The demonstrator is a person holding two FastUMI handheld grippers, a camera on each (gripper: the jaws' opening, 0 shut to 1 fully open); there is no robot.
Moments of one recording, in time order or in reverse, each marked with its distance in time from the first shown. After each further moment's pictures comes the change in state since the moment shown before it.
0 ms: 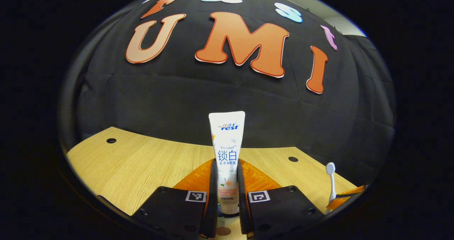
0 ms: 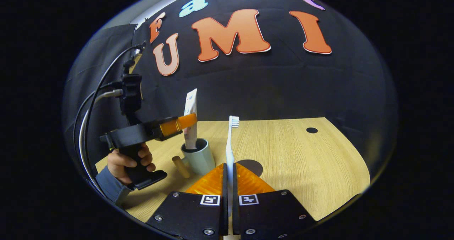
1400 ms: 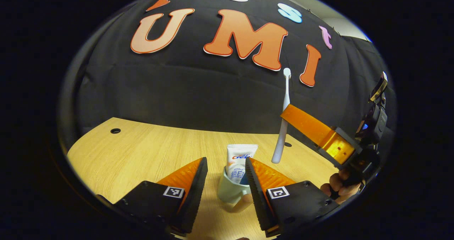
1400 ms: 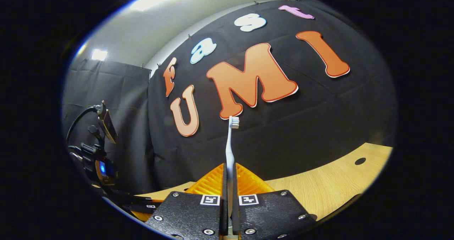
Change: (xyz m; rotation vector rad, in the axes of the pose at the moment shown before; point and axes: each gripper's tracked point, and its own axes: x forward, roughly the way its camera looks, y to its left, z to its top) left arm -0.058 0.025 -0.009 0.004 0.078 -0.062; right arm 0.101 0.077 0.107 0.126 -0.550 0.202
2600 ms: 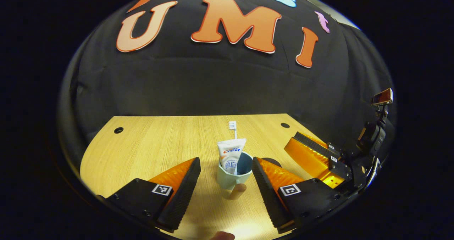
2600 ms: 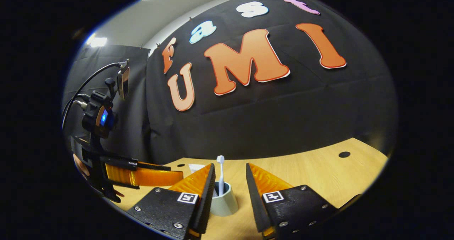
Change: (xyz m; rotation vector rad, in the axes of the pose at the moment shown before) left arm -0.030 -0.012 0.005 0.116 0.263 -0.010; right arm -0.077 -0.037 -0.023 -0.057 0.254 -0.062
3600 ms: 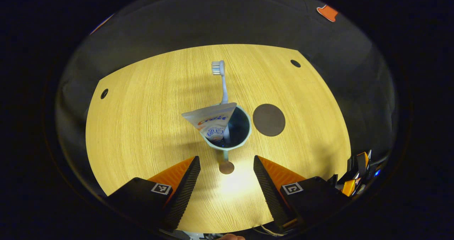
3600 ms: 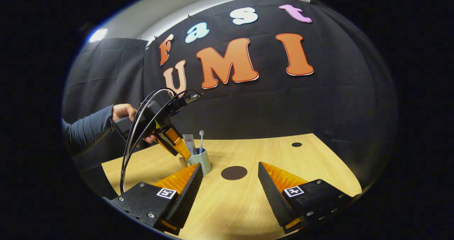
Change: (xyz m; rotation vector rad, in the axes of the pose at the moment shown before) left arm 0.045 -0.018 -0.043 -0.025 0.714 0.021; right arm -0.189 -0.061 0.003 -0.113 0.102 -0.128
